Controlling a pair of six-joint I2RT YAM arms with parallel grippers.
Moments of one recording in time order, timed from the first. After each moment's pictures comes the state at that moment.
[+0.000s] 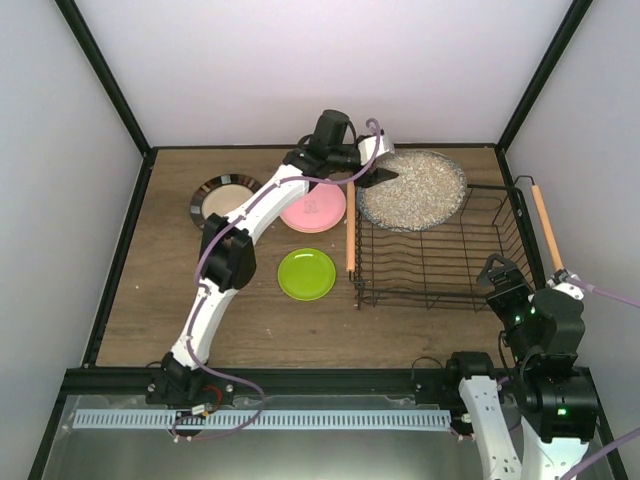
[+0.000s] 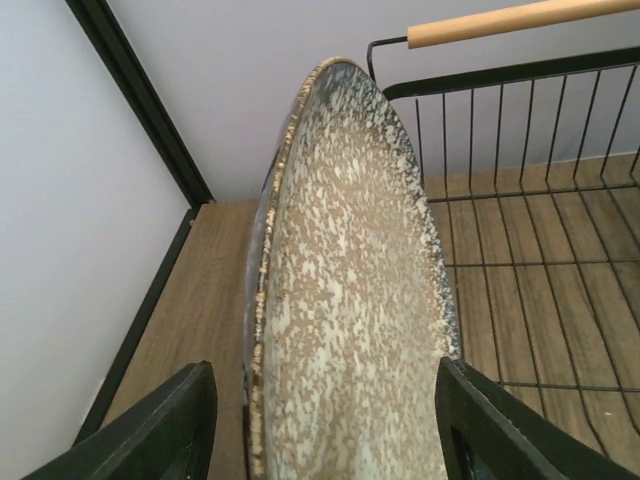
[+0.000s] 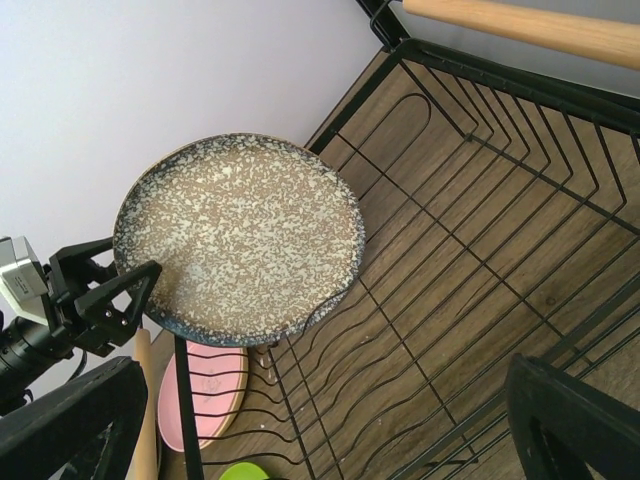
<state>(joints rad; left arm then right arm) -0.61 2.38 2.33 -0.36 0.72 0.53 -0.02 0.32 1.08 -1.14 0.13 0.86</state>
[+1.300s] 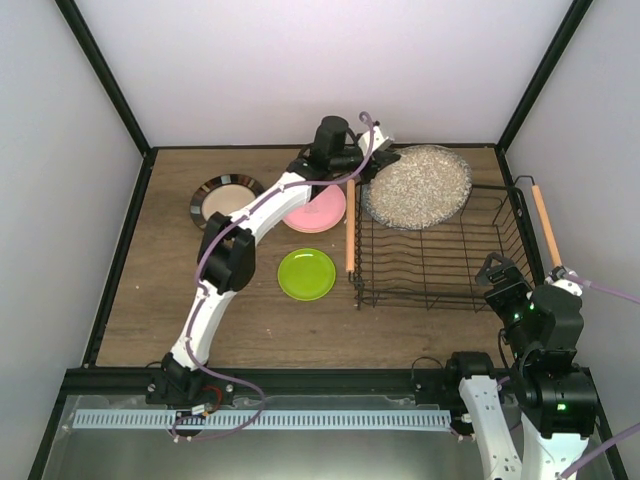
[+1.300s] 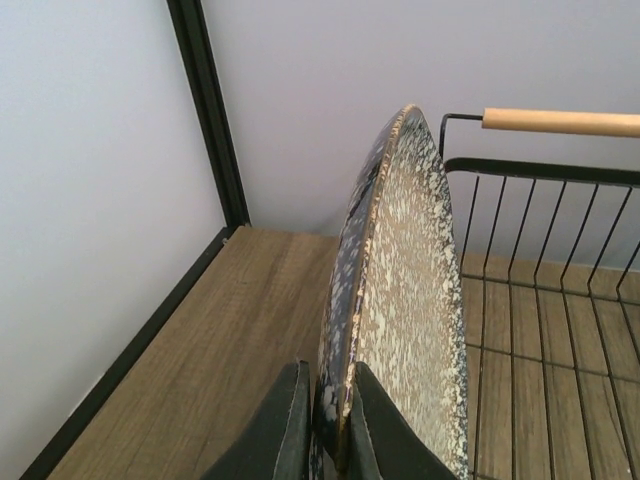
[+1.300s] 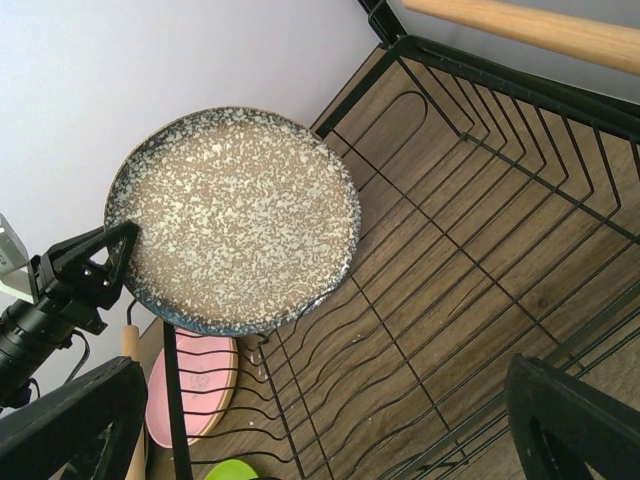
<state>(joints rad) -0.63 2.35 2.18 -0.03 0.63 0.21 -0.02 0.34 1.08 -1.14 0.13 0.83</state>
